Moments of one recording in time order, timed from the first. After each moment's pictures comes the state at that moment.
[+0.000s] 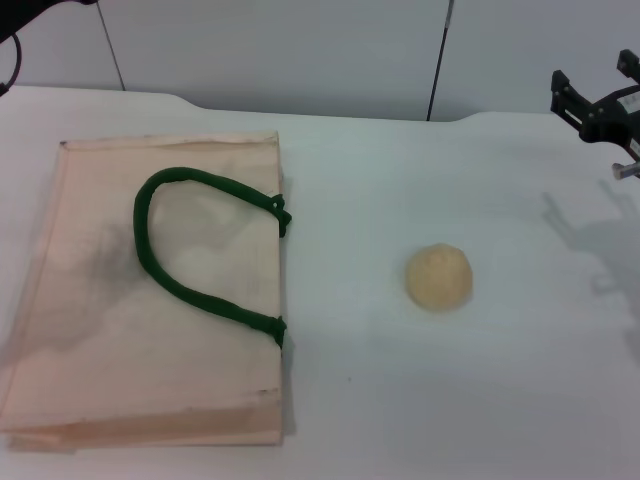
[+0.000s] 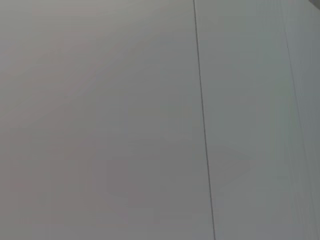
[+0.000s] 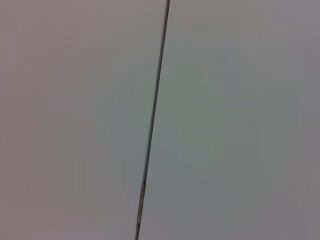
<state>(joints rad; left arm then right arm) -0.50 -2.03 0.65 0.83 -1.80 -1.42 1.89 0.32 2.02 1.40 0.89 -0.06 0.41 -2.87</state>
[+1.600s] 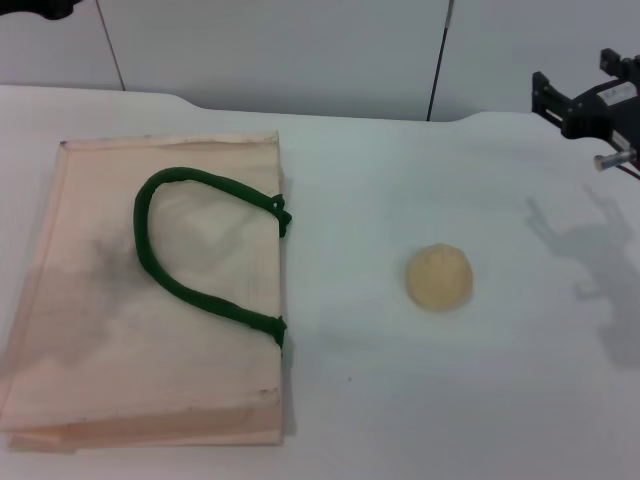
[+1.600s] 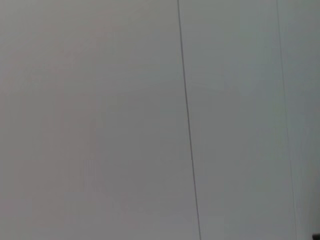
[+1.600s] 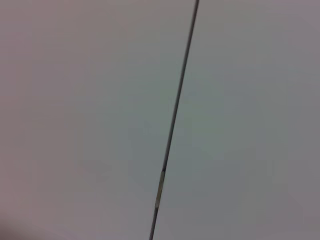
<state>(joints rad) -0.41 -2.04 0.66 1.29 -1.51 -1.45 1.49 0.25 2.01 1.32 1.21 -0.08 0.05 -2.86</state>
